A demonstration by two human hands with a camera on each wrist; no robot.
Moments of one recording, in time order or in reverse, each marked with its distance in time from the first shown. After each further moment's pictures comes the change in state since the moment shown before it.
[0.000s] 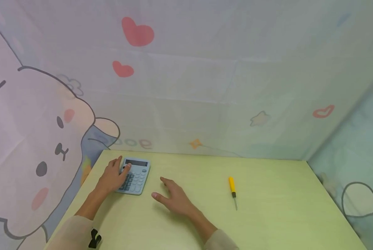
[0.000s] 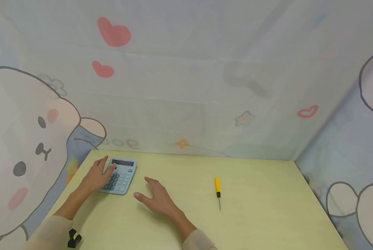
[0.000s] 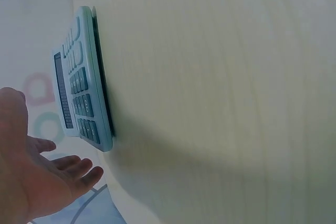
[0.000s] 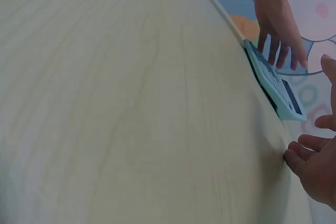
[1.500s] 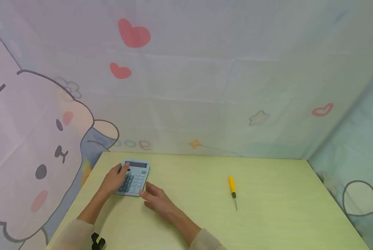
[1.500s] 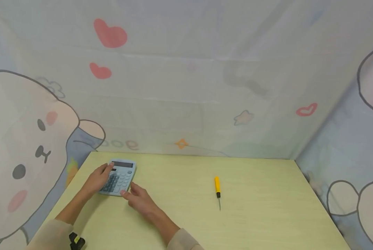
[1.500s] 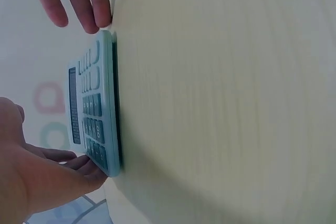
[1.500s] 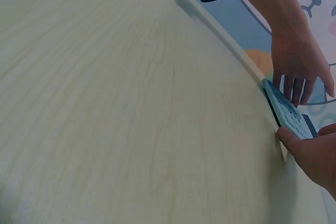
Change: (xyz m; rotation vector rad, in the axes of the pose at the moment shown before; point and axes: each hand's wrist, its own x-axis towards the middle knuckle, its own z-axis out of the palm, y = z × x) left_hand -0.006 0.019 -0.005 -0.216 -0.084 -0.137; right_hand 0.021 -0.031 0.044 0.799 -0.157 0.157
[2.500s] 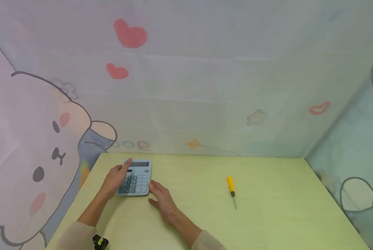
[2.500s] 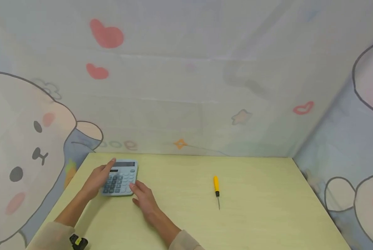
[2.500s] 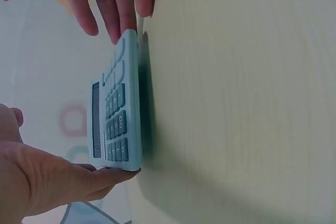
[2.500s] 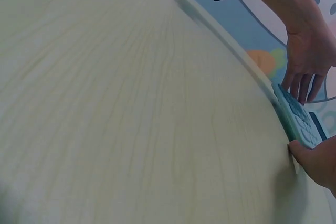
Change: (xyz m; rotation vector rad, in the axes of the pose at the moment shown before) left_hand -0.013 0.031 -0.004 -0.179 -0.056 -0.111; right_hand -0.008 -0.002 -0.001 0.133 0.193 -0.021
